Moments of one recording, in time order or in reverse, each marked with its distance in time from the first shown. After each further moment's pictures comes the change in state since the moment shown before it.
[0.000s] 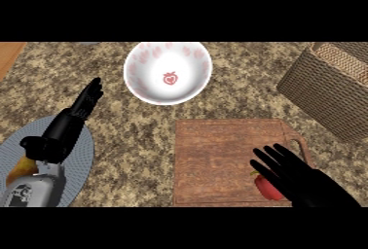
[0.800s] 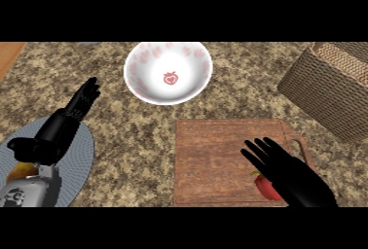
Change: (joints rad) left arm 0.012 -0.024 0.050 -0.051 -0.008 -0.062 0.039; right arm -0.072 0.106 0.013 0.224 0.146 -0.058 -0.003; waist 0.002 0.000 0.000
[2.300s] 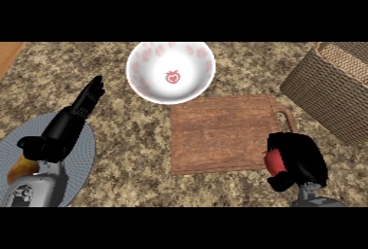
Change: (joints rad) left arm -0.022 -0.040 0.009 0.020 -0.046 -0.015 -0.023; right arm -0.147 0.250 -0.215 0.168 0.070 0.036 0.463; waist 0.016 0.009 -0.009
